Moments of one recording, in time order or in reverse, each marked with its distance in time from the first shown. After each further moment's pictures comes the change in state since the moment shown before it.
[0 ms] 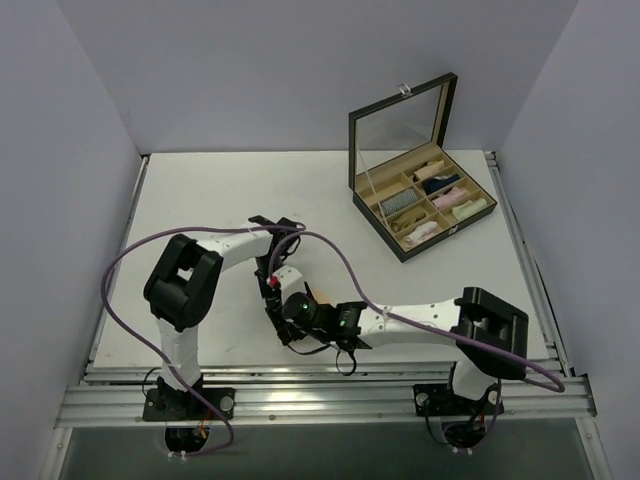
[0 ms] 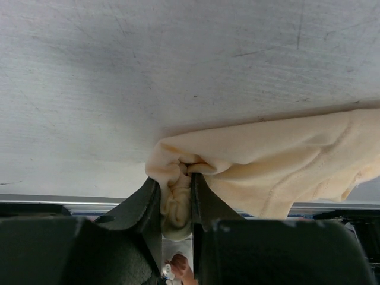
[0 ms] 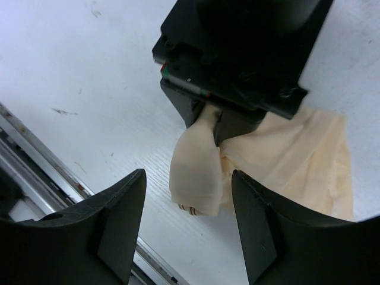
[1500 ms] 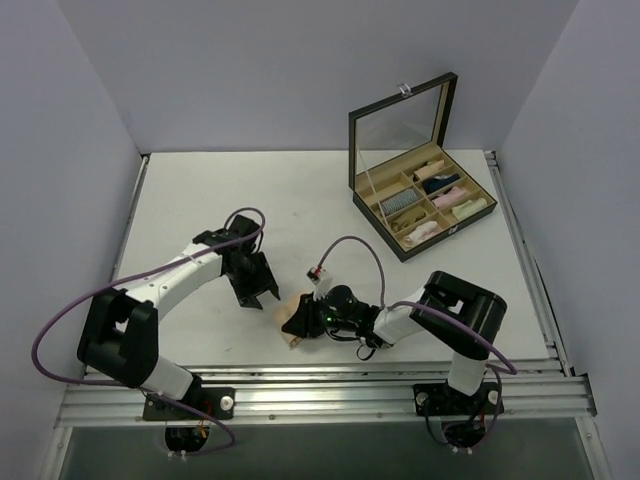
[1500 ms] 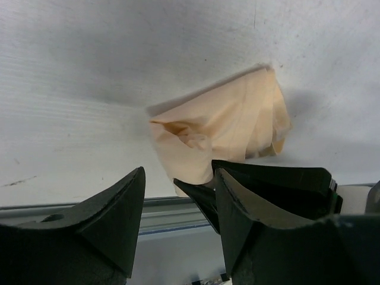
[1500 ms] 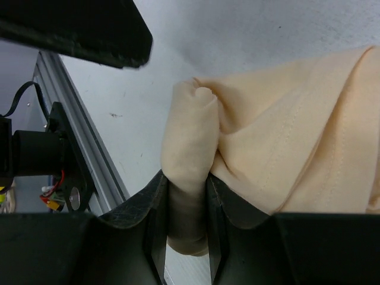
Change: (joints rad) left arm 0.132 -0.450 -0.261 0.191 -0.024 -0.074; right arm -0.211 0.195 -0.384 0.809 -0.489 0.328
